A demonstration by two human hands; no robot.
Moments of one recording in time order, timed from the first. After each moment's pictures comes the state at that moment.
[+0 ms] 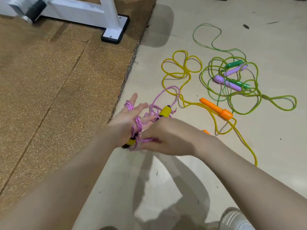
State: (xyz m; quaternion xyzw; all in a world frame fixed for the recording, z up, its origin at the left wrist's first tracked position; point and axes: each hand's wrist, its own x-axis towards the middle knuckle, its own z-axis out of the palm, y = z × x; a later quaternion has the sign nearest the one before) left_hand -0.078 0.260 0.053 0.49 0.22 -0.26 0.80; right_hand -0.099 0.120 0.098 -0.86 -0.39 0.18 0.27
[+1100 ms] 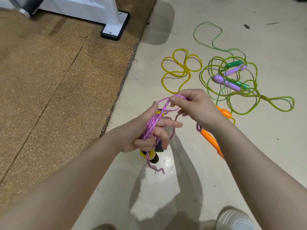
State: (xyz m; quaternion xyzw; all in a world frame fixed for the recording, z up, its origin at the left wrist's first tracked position) left_hand -0.085 0.256 0.056 0.49 -0.01 -0.54 0.69; right_hand -0.061 0.071 0.075 -0.79 0.01 0.16 0.59
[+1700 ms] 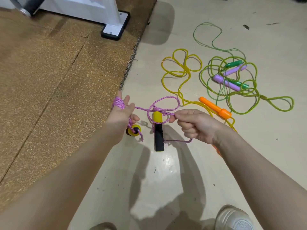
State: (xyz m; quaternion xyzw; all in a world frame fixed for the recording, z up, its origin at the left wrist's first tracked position) left_hand -0.073 0.274 0.026 0.64 0.23 -0.16 0.71; right_hand -0.080 0.051 0.042 -0.58 0.10 0.40 0.70
